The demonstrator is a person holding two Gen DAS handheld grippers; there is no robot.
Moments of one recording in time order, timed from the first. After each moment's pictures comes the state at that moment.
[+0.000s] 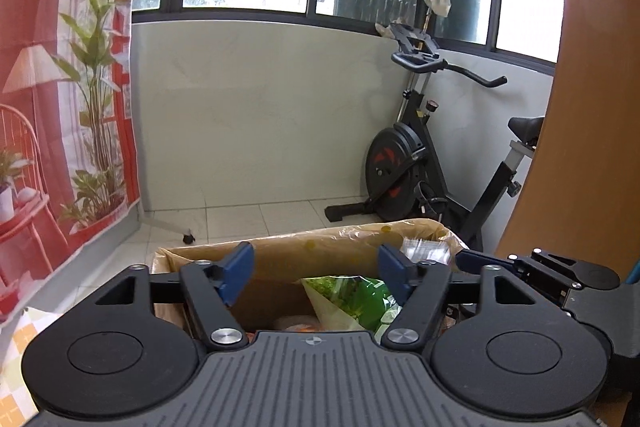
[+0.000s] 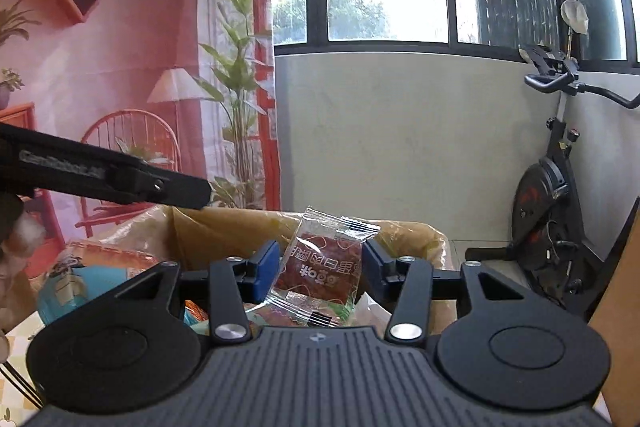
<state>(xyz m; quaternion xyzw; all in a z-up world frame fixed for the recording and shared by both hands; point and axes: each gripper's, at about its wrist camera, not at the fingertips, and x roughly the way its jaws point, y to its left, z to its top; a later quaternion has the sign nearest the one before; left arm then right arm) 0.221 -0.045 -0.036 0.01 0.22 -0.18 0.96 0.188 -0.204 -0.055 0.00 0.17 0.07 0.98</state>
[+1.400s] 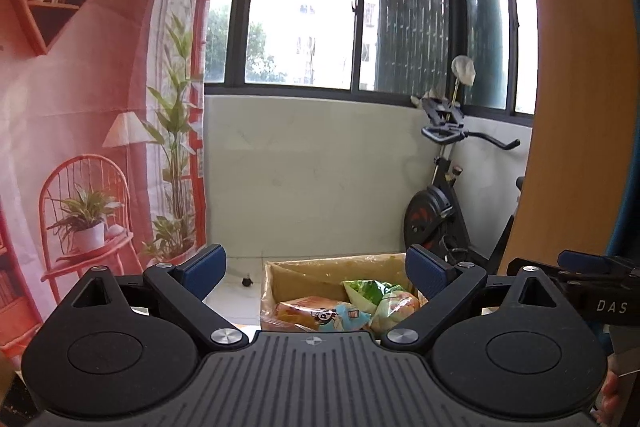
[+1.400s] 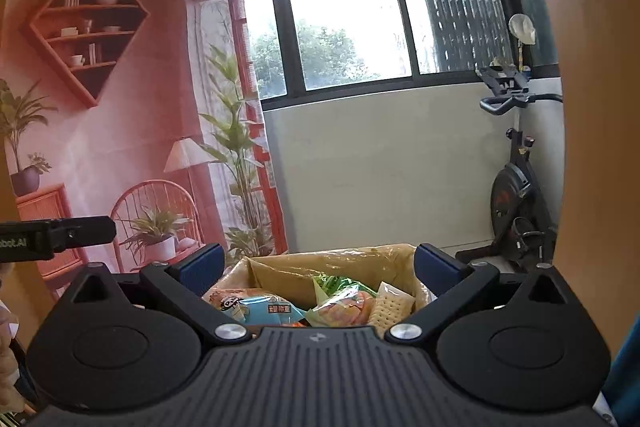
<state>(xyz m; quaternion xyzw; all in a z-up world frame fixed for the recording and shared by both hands) 0.018 0.008 0.065 0.01 0.13 -0.09 0.99 -0.012 -0.171 0.063 0.07 0.12 0.03 0.99</state>
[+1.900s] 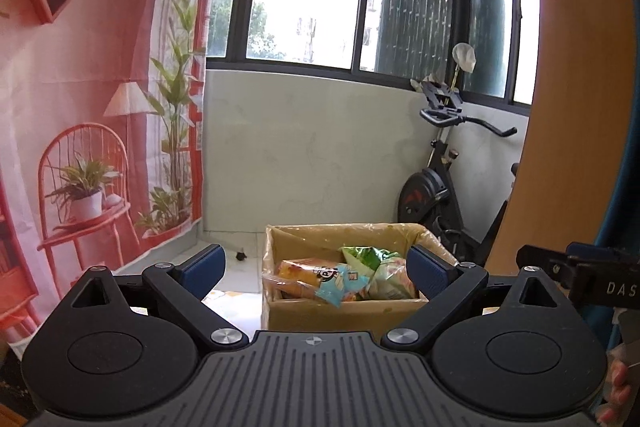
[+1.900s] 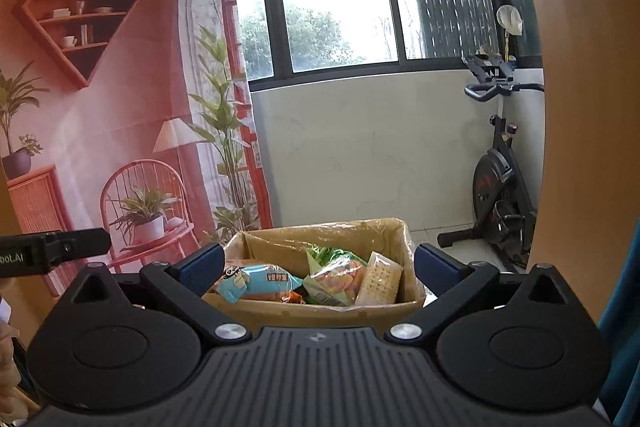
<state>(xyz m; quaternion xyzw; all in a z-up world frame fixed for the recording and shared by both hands) 0.010 0.019 0.041 -0.01 0.16 -0.10 0.98 -0.036 -0.150 0.061 0.06 0.15 0.00 0.99</state>
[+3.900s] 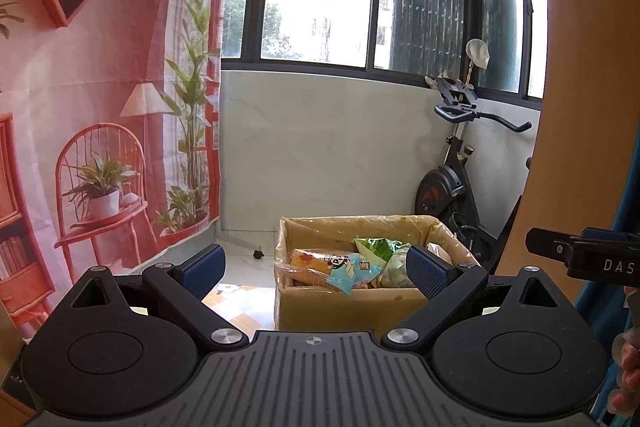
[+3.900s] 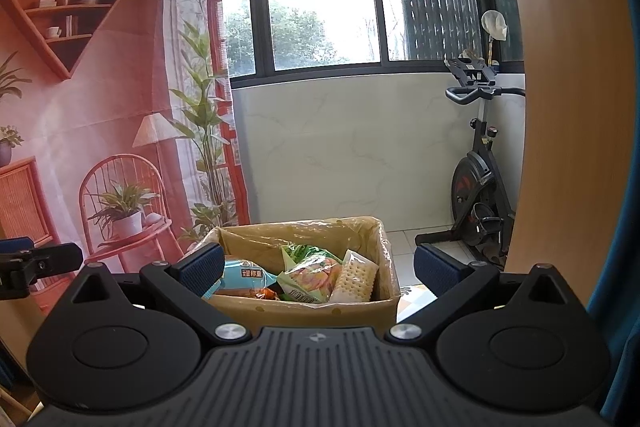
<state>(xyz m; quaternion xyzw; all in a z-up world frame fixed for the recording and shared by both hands) 0.001 0.024 0.037 0.00 0.16 -0.08 0.98 -0.037 -0.151 0.059 0.05 0.15 -0.03 0.99</state>
